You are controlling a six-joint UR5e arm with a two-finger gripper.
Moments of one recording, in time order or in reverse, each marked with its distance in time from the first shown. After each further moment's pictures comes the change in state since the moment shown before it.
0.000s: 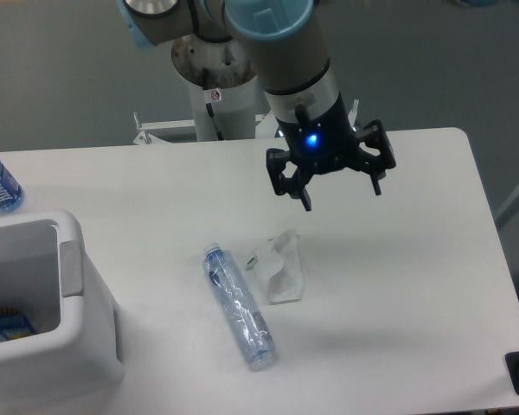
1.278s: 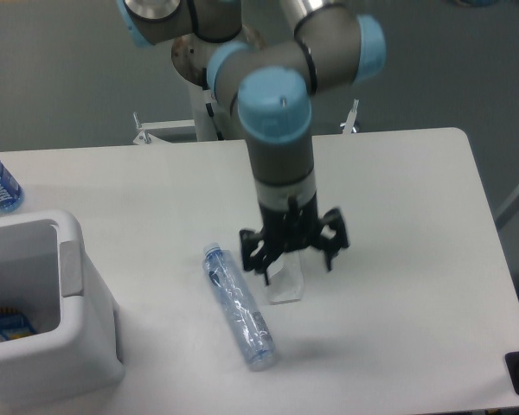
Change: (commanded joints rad) arm -0.054 -0.233 -0.117 0.244 -0.440 -0.250
